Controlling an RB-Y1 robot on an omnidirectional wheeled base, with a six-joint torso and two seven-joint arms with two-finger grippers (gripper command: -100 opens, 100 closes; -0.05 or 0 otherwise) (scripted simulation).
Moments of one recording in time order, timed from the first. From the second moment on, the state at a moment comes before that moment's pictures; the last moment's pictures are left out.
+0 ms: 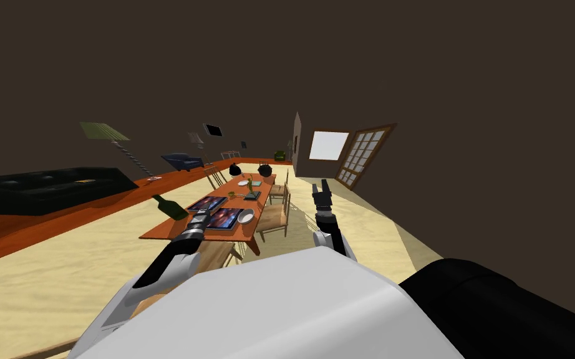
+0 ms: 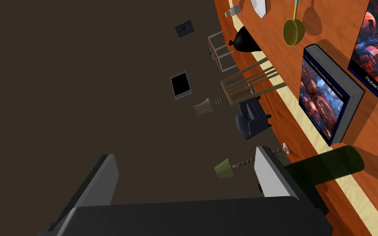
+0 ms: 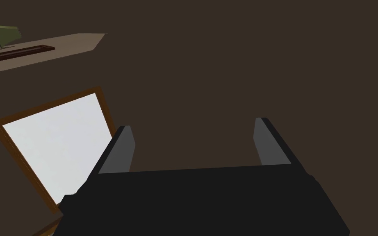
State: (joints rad) left arm 0.39 0.20 0.25 -2.02 0.09 0.14 -0.15; right arm 0.46 -0.01 0.07 -2.24 0.04 -0.53 -0.04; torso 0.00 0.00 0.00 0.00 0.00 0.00
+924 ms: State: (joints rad) left arm 0.34 0.21 0.33 -1.93 0.13 0.40 -0.19; right arm 0.46 -0.01 0.07 -2.24 0.04 -0.53 -0.04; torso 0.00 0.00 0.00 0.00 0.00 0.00
